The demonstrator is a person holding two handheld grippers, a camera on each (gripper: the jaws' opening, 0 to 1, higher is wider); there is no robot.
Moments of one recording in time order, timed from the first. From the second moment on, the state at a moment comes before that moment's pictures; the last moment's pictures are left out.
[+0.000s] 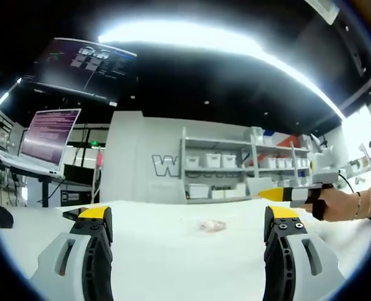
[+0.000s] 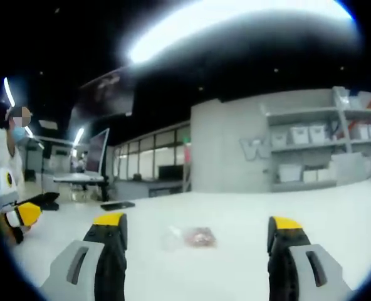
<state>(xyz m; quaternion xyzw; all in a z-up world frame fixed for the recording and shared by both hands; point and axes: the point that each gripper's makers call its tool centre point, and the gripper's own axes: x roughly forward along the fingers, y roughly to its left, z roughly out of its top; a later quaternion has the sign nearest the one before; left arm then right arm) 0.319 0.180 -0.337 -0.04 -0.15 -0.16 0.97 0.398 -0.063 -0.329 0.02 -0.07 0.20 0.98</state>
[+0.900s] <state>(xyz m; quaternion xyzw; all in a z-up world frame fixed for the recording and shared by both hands) 0.307 0.175 -0.324 -0.03 -0.13 -0.16 0.98 0.370 -0.077 -0.323 0.02 -0.08 0.20 0.98</state>
